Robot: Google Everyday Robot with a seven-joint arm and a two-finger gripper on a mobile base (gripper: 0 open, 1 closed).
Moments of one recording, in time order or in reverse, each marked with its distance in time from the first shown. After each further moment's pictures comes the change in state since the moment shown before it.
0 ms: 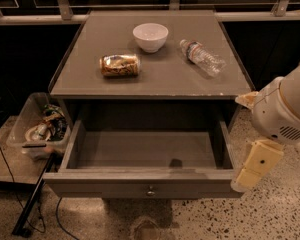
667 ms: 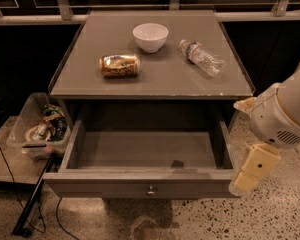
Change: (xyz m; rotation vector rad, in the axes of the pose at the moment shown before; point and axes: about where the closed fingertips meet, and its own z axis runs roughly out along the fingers) arm 0.003 0.005 0.010 -0.028 -0.011 0.022
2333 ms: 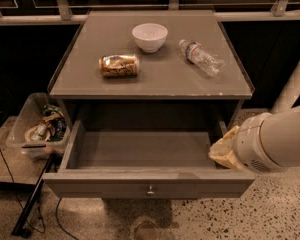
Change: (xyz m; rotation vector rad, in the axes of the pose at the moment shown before) arm -0.002 0.000 0.046 0.194 -0.115 0.116
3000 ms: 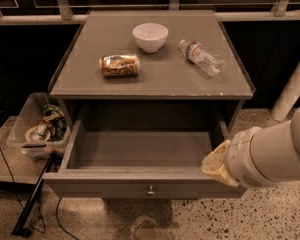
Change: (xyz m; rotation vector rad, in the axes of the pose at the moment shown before) arm 0.000 0.031 0.012 -0.057 -0.003 -0.018
